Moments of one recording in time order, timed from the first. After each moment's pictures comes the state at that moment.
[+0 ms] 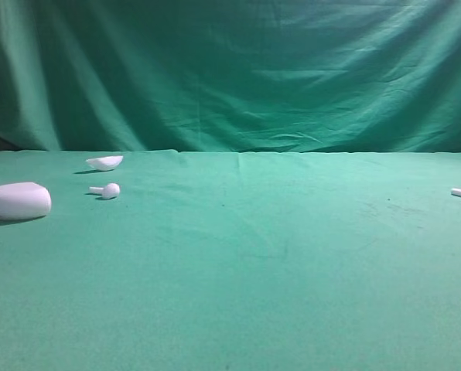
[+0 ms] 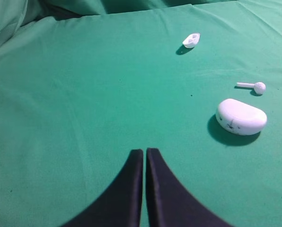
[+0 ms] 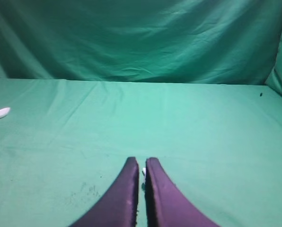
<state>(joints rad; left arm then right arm) -0.05 -0.01 0.02 0.00 0.36 0.08 0.16 -0.01 -0.24 0.02 0.53 -0.04</state>
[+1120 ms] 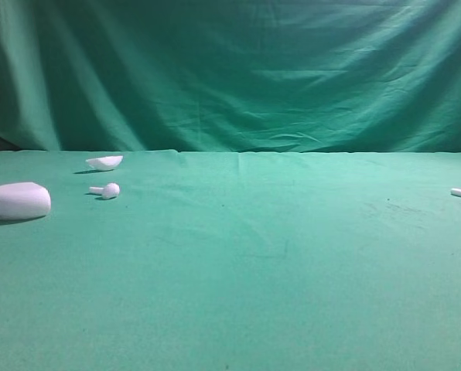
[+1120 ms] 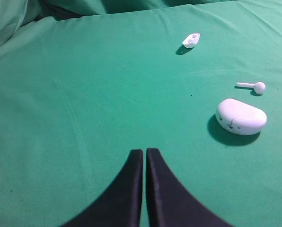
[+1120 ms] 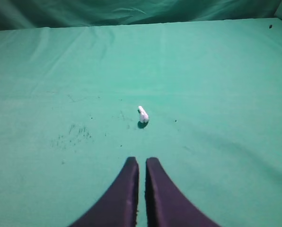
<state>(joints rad) -0.05 -0.01 0.02 0.00 0.36 0.08 0.15 -0.01 0.03 0.02 0.40 0.00</state>
